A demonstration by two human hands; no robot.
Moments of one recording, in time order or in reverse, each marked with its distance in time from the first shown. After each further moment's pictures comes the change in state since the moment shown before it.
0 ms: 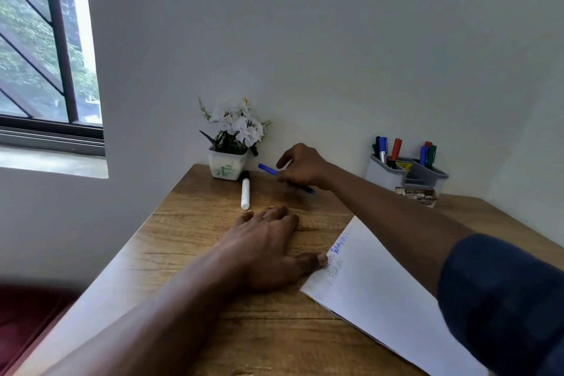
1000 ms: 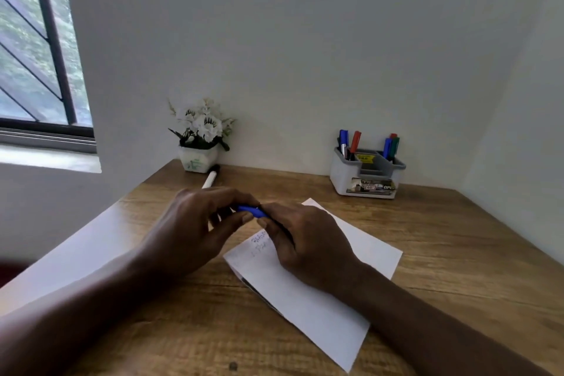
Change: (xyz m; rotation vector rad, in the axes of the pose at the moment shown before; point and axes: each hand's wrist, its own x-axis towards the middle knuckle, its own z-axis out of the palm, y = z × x) left_hand -0.037 0.041 0.001 -0.233 0.734 0.287; right_hand -0.213 0.044 -0.012 -0.006 0.292 -0.550
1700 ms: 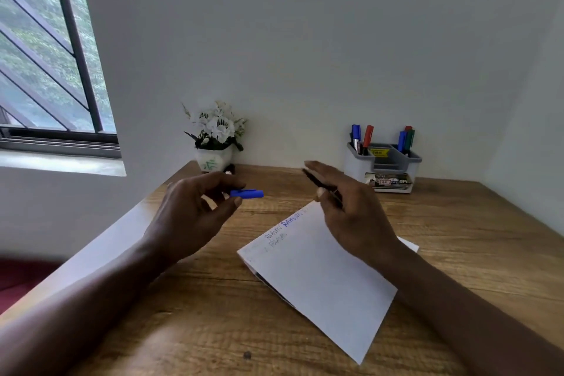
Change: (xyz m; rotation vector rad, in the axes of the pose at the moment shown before) left_hand -0.001 -0.028 -0.005 0.010 0.156 -0.205; right_hand 0.002 0.029 -0.028 0.146 0.189 0.253
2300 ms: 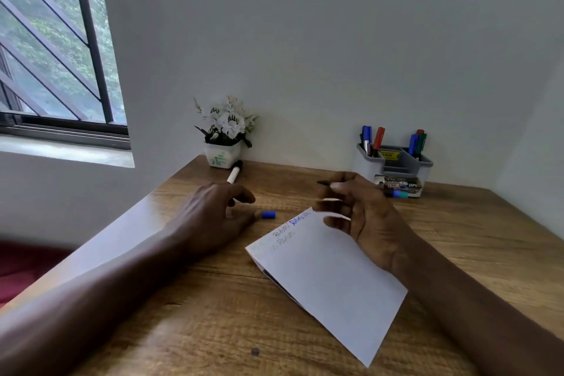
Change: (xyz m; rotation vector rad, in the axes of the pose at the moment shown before) left_hand 0.005 -0.005 0.006 0.347 -0.368 -0.226; right_hand 0.005 -0.004 -0.009 1.061 -0.162 0.590
